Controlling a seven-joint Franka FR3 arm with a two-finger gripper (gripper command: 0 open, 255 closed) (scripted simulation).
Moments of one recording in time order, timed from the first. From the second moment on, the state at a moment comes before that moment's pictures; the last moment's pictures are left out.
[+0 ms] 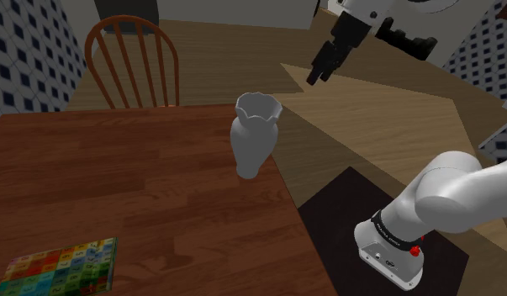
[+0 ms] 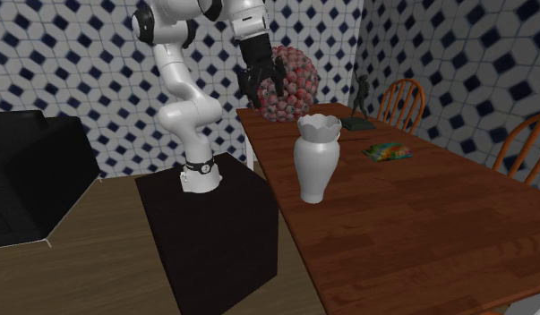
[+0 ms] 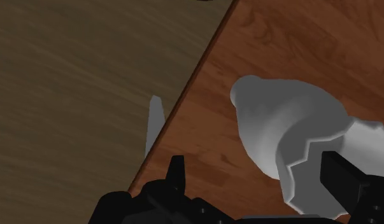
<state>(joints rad) 0.09 -0.63 0.01 -2.30 0.21 1.82 -0.09</state>
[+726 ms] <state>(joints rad) 0.17 -0.38 0.09 -2.25 0.32 2.03 -0.09</state>
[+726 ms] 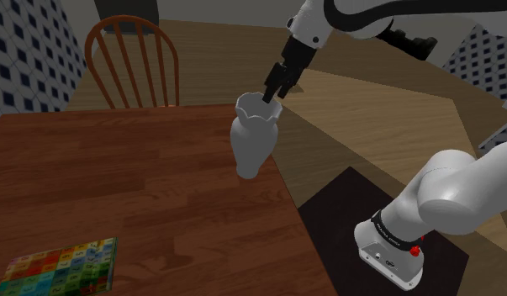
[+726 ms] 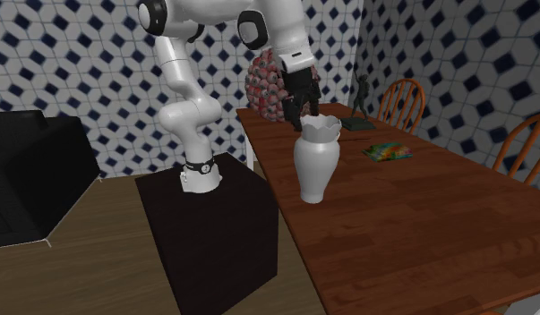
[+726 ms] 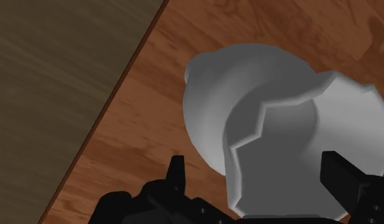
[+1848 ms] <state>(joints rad) 0.18 -0.36 0.09 -2.32 0.34 2.11 -0.11</state>
